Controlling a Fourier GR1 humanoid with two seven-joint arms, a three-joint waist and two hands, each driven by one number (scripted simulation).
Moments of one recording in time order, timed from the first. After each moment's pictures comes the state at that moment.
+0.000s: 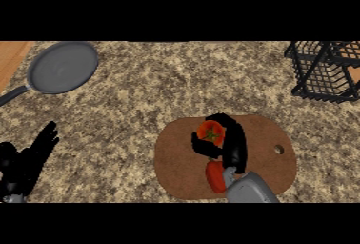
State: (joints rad) left arm 0.06 0.31 0.17 -1.39 0.05 -0.10 0.15; right arm -0.27 -0.01 0.47 -1.32 0.45 -0.69 0.64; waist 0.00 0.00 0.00
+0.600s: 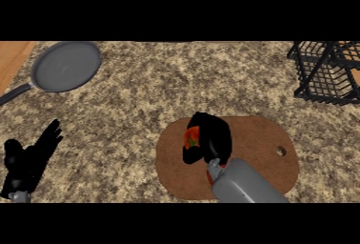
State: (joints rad) left arm 0.04 0.30 0.17 -1.37 0.03 -0.10 0.14; right arm -0.47 -0.07 0.67 -1.26 0.72 -0.37 0.87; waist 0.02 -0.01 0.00
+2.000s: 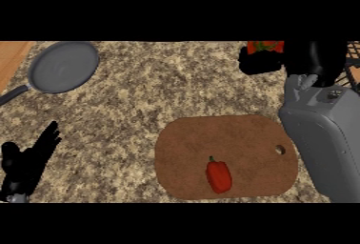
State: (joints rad) left arm 0.05 0.28 0.19 -1.39 0.02 -0.12 0.14; right arm -0.83 -0.26 0.16 -1.58 0.94 0.02 0.92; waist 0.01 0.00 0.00
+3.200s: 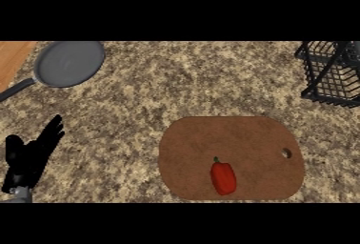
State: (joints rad) left arm 0.01 0.28 0.19 -1.39 0.00 -0.14 0.16; right arm -1.15 -0.52 -0.19 -0.63 0.80 -0.29 0.17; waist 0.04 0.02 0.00
